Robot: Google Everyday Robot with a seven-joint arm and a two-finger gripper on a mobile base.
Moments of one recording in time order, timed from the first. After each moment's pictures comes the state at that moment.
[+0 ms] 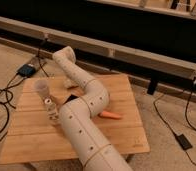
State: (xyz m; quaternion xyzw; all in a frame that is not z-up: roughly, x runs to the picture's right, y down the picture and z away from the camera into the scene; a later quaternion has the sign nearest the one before) arm -0.147 -0.045 1.035 -0.29 0.01 -0.15 0.94
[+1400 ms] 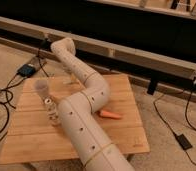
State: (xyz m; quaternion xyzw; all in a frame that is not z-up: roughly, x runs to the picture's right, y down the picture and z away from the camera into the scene) arm -0.141 -0.063 0.970 -0.34 0.00 -0.14 0.93
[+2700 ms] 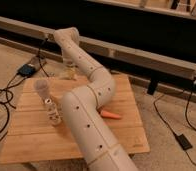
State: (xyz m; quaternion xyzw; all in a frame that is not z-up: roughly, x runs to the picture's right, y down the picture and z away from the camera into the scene) arm -0.148 -0.080 0.915 -0.37 -0.05 -0.04 0.93
